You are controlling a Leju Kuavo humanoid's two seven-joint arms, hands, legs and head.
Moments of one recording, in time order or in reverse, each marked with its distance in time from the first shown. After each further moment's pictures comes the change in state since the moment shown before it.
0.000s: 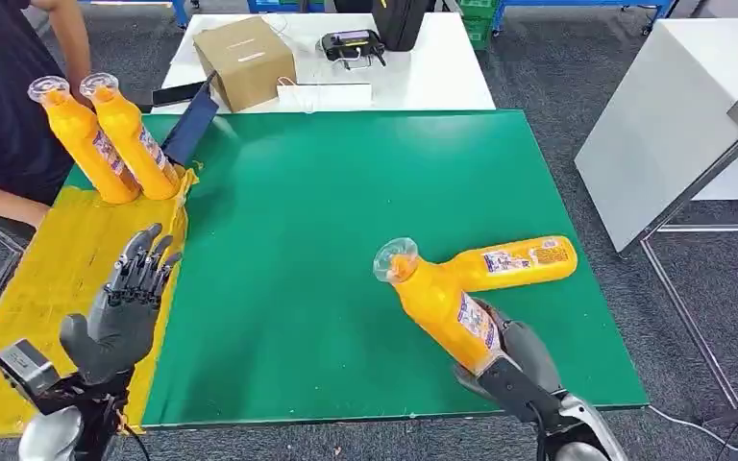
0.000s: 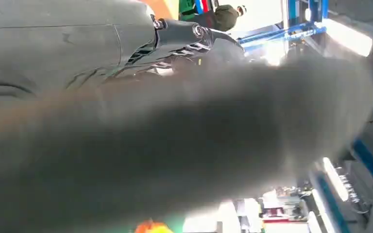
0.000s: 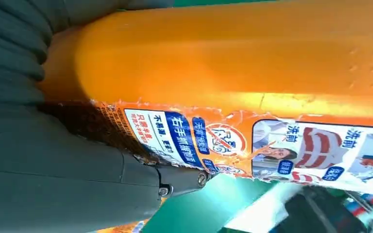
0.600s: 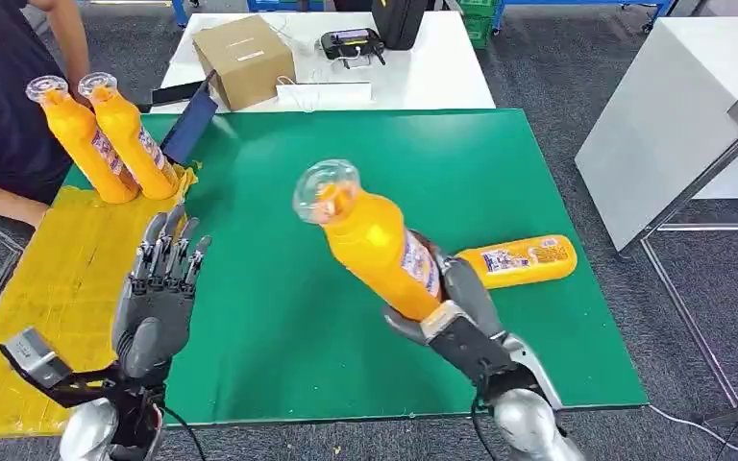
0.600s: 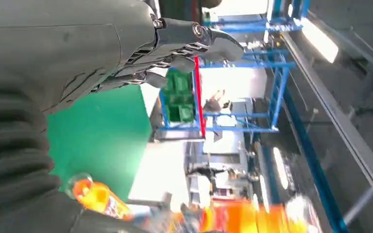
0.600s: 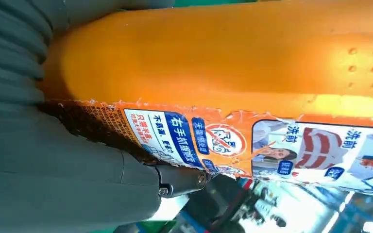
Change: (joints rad) left arm -0.021 -0.133 -0.124 -0.051 0.122 0.025 0.066; right arm -0.269 0.168 0.223 -0.003 -0.011 -0.039 0.034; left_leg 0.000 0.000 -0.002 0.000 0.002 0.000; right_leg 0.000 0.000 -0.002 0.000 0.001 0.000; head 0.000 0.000
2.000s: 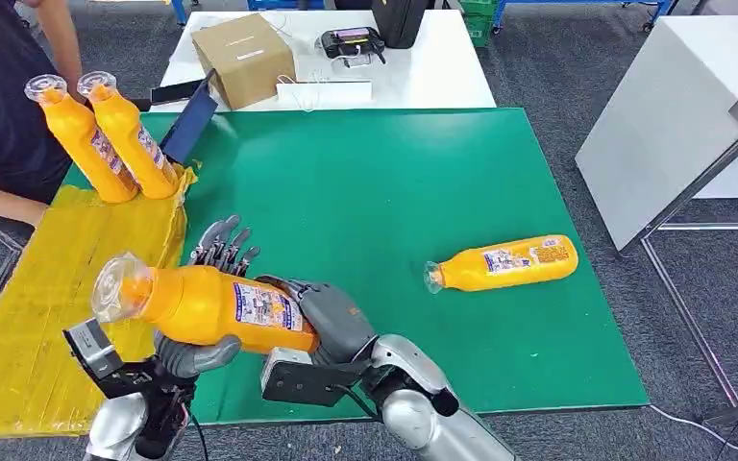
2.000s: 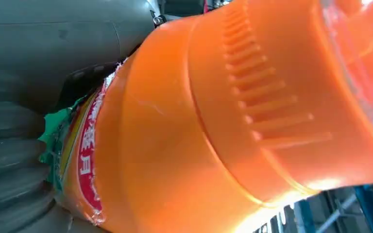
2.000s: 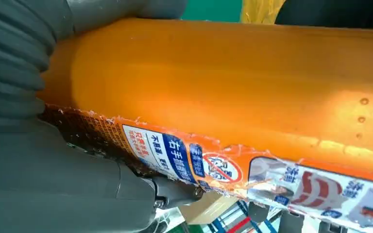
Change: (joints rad) left arm -0.037 0.038 -0.116 0.072 -0.055 -0.011 0.019; right arm -0.212 0.093 0.403 0.310 0.144 0.022 0.048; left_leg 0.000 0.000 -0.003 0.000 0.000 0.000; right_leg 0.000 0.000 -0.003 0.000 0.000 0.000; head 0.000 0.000
